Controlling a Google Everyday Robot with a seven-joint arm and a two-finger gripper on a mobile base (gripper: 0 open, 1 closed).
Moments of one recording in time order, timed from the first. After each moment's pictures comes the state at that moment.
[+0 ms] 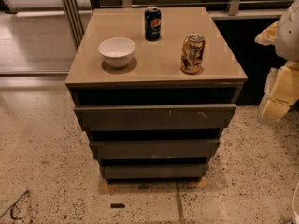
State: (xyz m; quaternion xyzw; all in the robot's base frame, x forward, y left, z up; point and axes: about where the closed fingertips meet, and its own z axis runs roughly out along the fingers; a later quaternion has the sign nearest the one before) arm 0.438 -0.217 0.977 -0.60 0.78 -0.04 0.16
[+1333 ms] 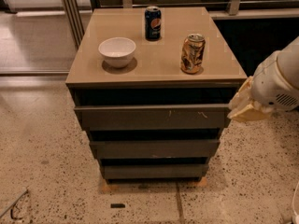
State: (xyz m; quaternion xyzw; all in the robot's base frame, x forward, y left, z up) arm 0.443 -0.204 0.886 -0.60 0.78 0.01 0.19
